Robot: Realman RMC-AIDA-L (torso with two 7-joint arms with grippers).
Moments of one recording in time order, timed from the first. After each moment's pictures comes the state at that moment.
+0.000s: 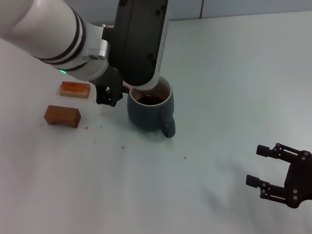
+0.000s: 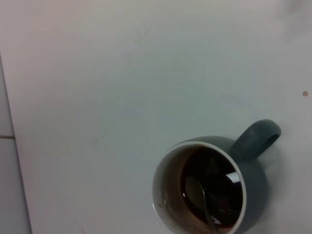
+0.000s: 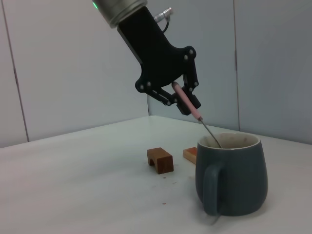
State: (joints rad) left arm -0.69 -2.08 1.74 1.65 2.76 1.55 -1.97; right arm 0.24 2.08 -0.38 -0.47 -2.13 -1.74 0.76
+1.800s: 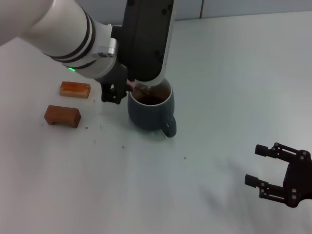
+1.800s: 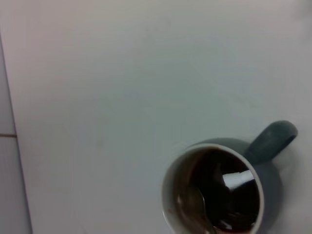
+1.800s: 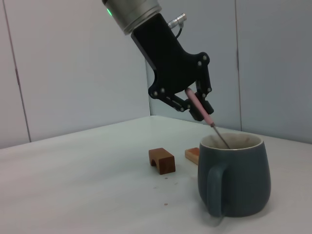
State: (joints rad) left arm -0.73 -2.08 1.75 1.55 2.77 1.49 -1.99; right arm 0.24 2.08 -0.38 -0.47 -2.14 -1.74 0.77
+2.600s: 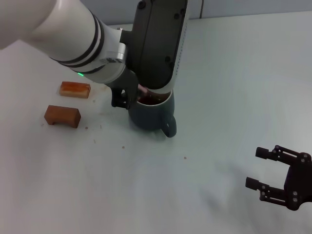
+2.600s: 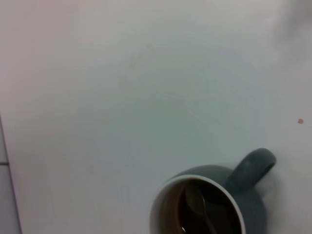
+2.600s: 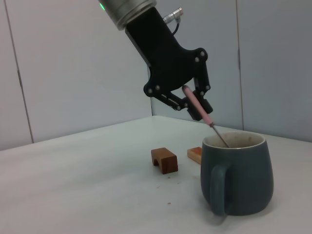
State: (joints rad) left arm -0.73 -2.08 1.78 1.60 2.72 1.50 -2.00; right arm 0.24 2.08 -0.38 -0.47 -2.14 -1.75 0.77
